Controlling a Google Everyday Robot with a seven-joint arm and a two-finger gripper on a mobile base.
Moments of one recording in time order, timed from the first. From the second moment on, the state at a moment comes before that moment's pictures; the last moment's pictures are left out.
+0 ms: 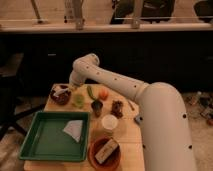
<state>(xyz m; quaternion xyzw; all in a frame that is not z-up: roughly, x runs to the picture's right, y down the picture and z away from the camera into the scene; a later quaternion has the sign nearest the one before) -0.204 -0.014 0.855 -0.23 -0.24 0.09 0.94</state>
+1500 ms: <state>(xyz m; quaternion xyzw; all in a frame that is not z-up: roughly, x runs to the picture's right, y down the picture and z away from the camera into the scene) -0.181 -0.003 0.877 -0.26 -0.18 0.09 0.95</state>
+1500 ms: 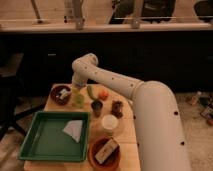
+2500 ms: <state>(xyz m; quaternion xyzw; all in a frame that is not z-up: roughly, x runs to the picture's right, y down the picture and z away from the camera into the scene) -0.246 -0.026 0.879 -0.26 -0.20 0.01 0.94</state>
